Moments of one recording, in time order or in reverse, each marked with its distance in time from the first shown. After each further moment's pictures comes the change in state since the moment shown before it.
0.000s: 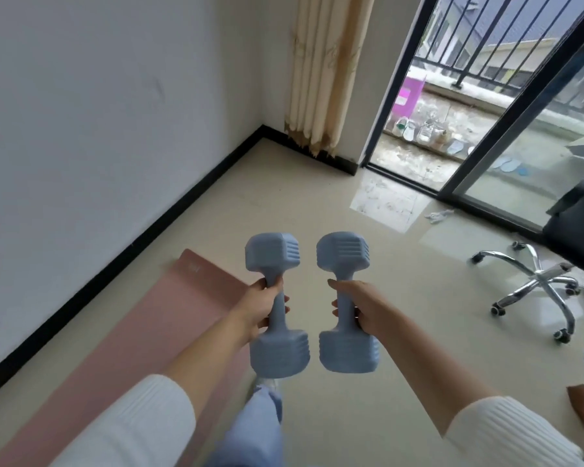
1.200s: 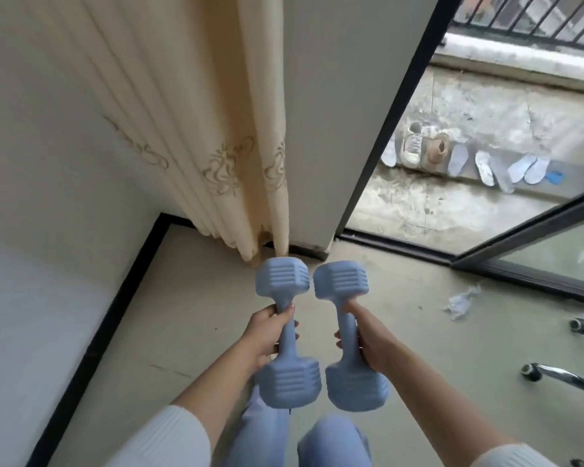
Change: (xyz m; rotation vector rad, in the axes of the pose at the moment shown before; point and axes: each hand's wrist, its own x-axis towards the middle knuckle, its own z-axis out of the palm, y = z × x) left_hand 0.799 0.520 0.254 0.186 -0.098 -0.263; right_hand 0.709 -0.564 -0.234 0.291 0.080 0.298
